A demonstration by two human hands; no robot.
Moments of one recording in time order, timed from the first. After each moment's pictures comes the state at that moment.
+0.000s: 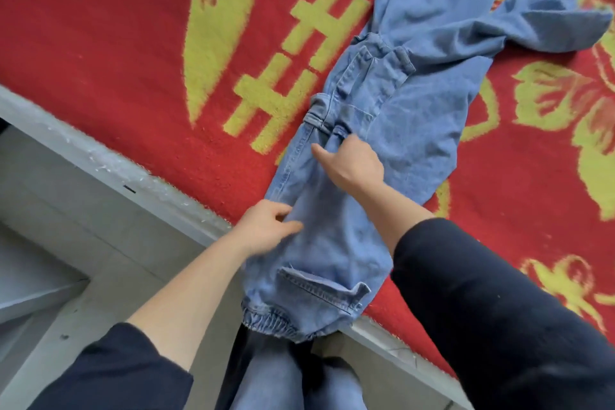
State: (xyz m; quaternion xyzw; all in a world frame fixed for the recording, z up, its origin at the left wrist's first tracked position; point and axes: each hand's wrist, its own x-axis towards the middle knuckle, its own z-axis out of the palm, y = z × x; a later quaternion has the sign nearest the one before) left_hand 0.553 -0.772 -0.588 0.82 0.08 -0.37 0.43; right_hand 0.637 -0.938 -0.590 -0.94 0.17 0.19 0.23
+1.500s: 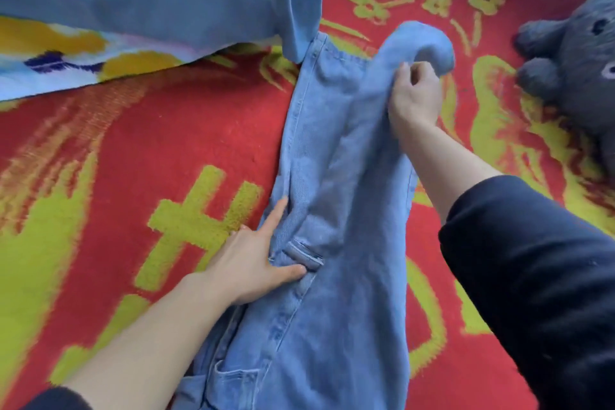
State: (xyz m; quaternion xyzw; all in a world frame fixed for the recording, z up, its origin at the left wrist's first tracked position) left_hand 0.914 -0.932 -0.624 0.89 -0.11 -0.38 0.22; right_hand 1.064 -1.186 -0.565 -0.88 0.32 -0.14 0.33
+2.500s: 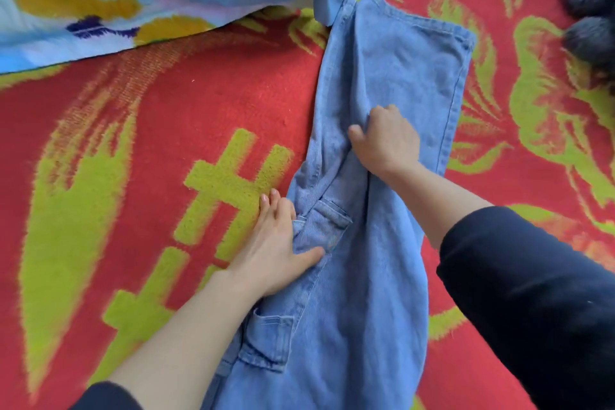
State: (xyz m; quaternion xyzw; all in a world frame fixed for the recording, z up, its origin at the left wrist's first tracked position) left_hand 0.871 -0.920 -0.622 0.89 -0.07 -0.33 0.31; right_hand 0.982 -1.113 -0.611 -0.98 0.16 0.04 0.14
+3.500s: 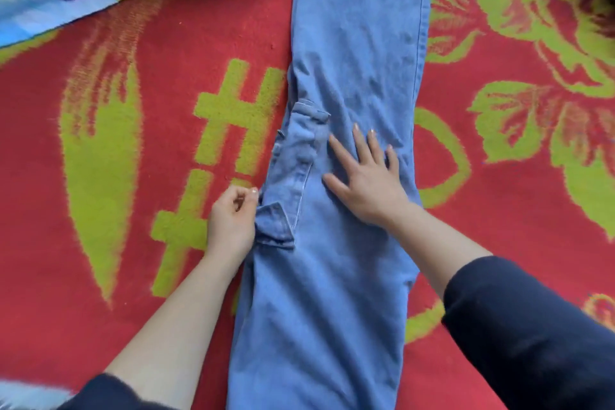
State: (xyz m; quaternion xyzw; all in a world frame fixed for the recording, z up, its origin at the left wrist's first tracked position) left_hand 0.776 -0.839 -0.632 0.83 0.12 -0.17 0.51; right_hand 0.763 -1.058 -0.643 -0.97 0.09 0.17 0.16
